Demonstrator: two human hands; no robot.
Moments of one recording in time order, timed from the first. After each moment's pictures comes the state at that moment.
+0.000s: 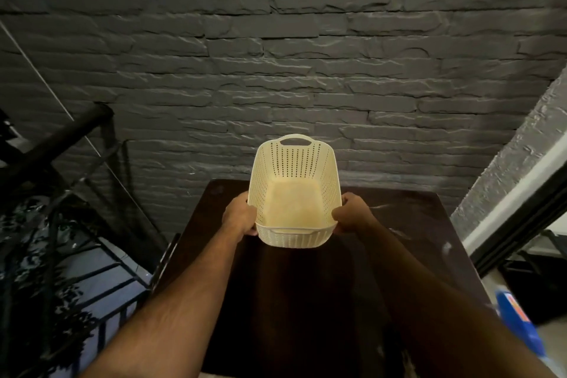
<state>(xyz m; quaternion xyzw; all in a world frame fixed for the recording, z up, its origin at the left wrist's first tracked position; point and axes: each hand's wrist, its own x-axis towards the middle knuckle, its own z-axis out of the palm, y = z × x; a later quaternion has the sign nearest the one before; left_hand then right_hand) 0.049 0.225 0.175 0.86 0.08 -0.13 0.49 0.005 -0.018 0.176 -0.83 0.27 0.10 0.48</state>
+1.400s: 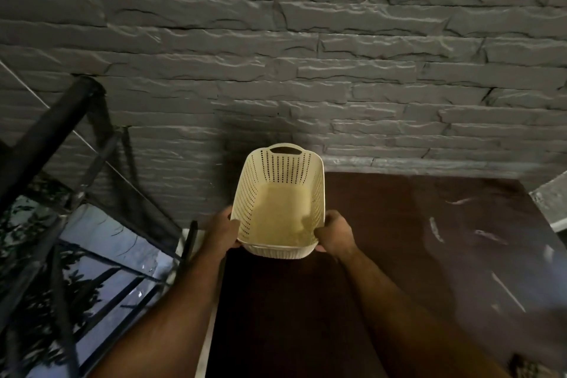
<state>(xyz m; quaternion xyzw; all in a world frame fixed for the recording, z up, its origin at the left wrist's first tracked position) 0.238 0.434 0.048 0.83 0.15 -0.23 0.49 0.160 0.202 0.055 -0.78 0.35 0.12 0.51</state>
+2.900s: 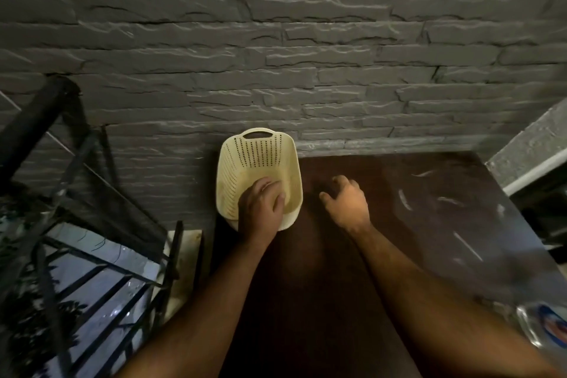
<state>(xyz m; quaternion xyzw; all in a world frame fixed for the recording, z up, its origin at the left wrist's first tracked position) 0.152 0.341 0.096 0.92 -0.19 0.08 0.33 0.104 0.152 0.100 -0.90 0.30 -0.01 0.32</state>
